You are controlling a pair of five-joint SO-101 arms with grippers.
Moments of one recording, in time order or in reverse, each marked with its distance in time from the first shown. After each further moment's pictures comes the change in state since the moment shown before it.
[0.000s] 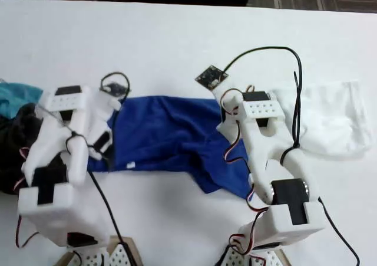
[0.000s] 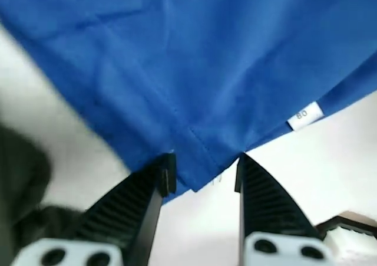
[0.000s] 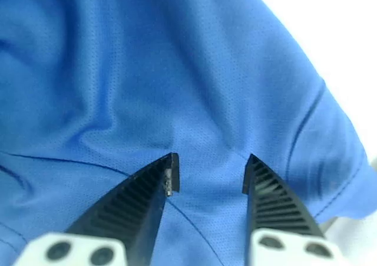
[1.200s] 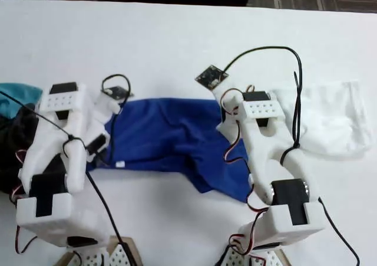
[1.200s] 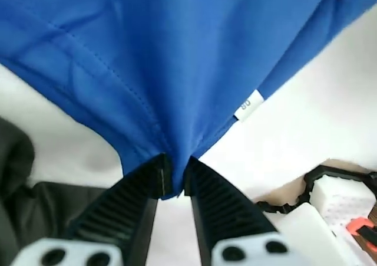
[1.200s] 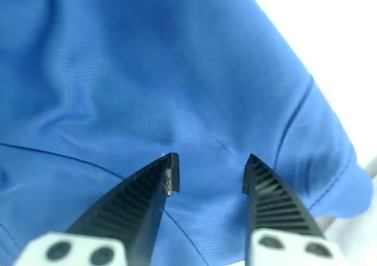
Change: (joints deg) left arm -0.5 -6.2 -1.3 10.0 -7.6; right arm 0.0 -0.2 0.0 0.0 0.0
